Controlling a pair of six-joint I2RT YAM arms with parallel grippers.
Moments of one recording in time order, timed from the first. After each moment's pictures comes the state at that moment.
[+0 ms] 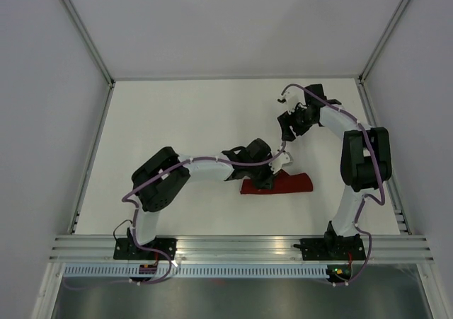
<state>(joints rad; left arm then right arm) -0.96 1.99 1.25 -0.10 0.38 0.12 0.11 1.92 1.38 -0.56 -0.41 -0.49</state>
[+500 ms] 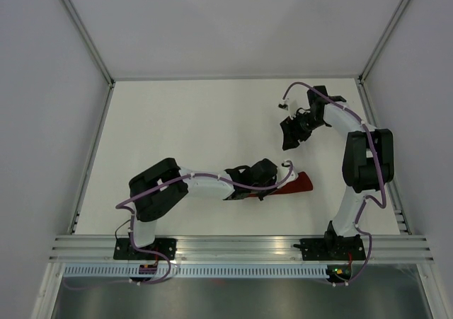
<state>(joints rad) -1.13 1.92 1.10 0.07 -0.03 0.16 0.08 1.91 1.43 -0.82 -0.59 -0.60</state>
